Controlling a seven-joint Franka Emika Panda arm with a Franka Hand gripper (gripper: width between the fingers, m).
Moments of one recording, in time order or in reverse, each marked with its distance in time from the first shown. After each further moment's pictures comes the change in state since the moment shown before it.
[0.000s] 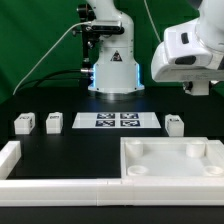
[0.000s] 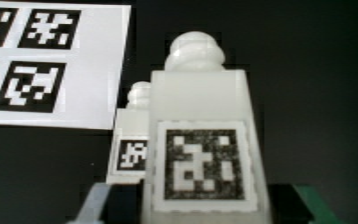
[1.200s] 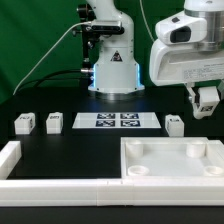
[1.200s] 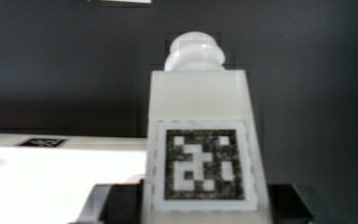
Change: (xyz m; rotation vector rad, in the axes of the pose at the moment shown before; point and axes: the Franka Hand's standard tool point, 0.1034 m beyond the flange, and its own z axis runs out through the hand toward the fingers) arm 0.052 0.010 -0.048 0.048 0.612 -0.064
